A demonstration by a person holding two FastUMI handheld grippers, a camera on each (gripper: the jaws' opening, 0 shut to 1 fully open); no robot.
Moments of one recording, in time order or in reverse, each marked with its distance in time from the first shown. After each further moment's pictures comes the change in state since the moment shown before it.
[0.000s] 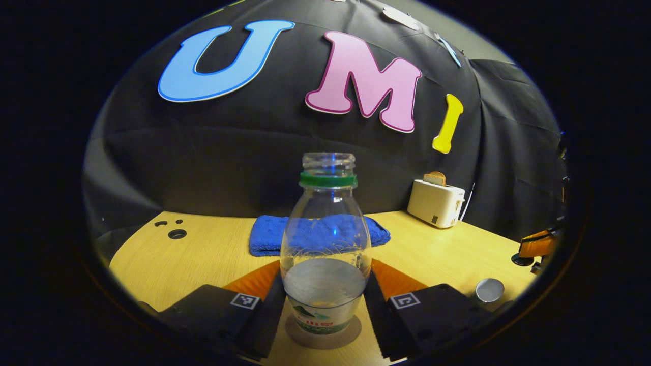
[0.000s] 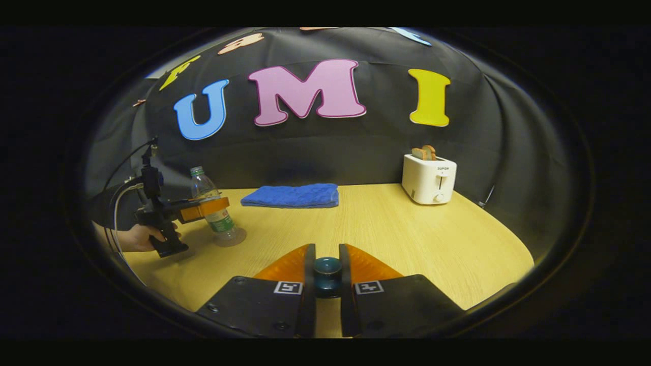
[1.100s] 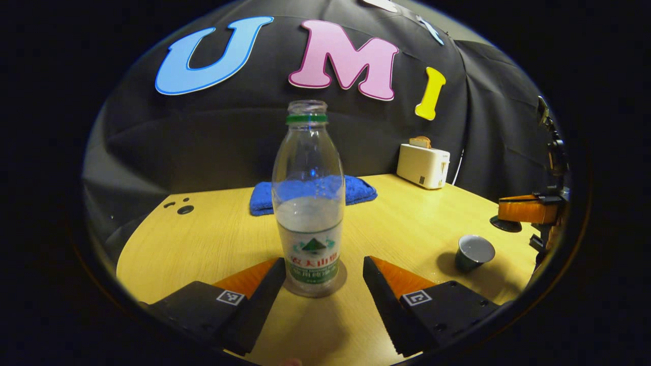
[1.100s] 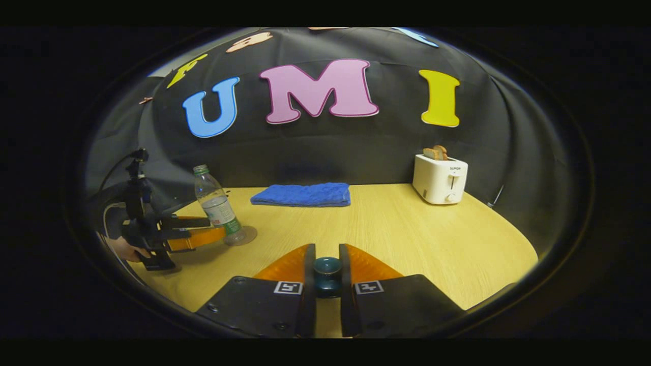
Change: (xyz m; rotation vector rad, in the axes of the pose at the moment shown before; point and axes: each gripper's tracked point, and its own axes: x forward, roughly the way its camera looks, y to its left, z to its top) left arm -0.074 -0.023 -0.061 0.049 0.178 -0.003; right arm 0.003 0.023 -0.004 -0.010 -0.010 0.042
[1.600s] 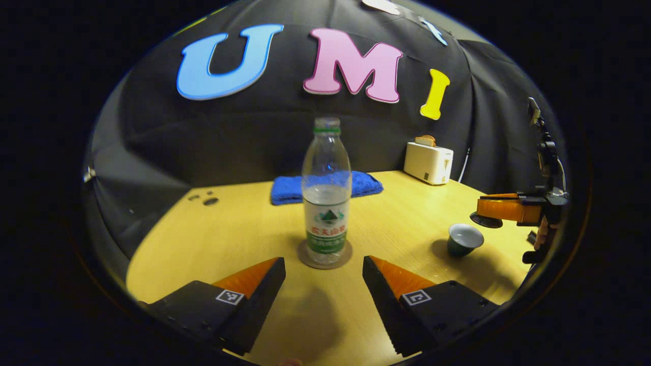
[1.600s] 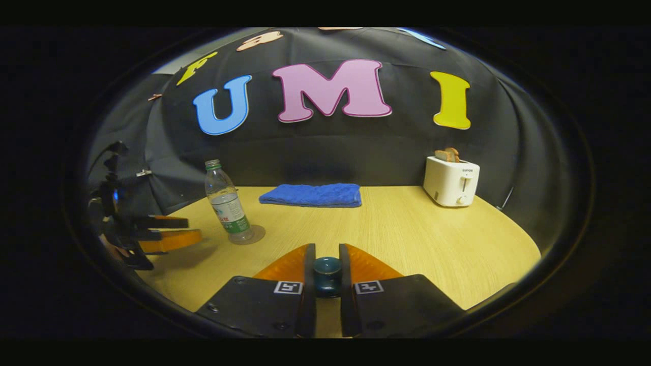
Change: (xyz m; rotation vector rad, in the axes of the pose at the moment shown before) left arm -0.079 0.019 0.009 0.052 -0.035 0.141; right arm 0.012 0.014 -0.008 -0.024 -0.032 0.040
